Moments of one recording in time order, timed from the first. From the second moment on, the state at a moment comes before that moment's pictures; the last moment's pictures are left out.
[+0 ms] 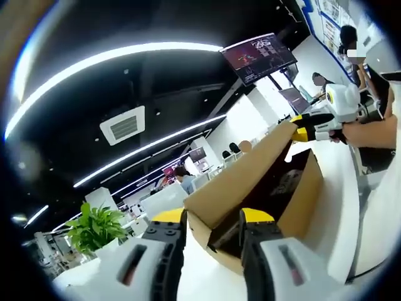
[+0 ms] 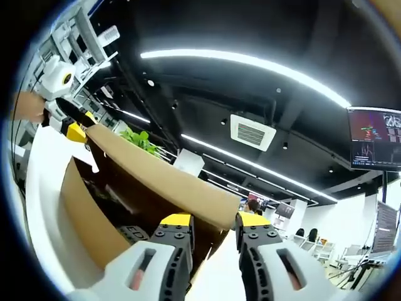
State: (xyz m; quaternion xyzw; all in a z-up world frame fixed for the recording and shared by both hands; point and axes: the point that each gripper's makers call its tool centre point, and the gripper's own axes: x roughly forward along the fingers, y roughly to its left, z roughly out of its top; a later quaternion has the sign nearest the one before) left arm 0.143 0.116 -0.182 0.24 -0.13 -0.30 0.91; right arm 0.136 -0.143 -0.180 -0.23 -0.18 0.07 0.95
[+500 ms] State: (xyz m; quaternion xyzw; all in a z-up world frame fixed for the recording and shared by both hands) left arm 0.142 0.116 -0.176 0.22 -0.13 -0.31 0.92; right arm 0.142 -0.161 -0.183 -0.02 -0.17 0.08 0.98
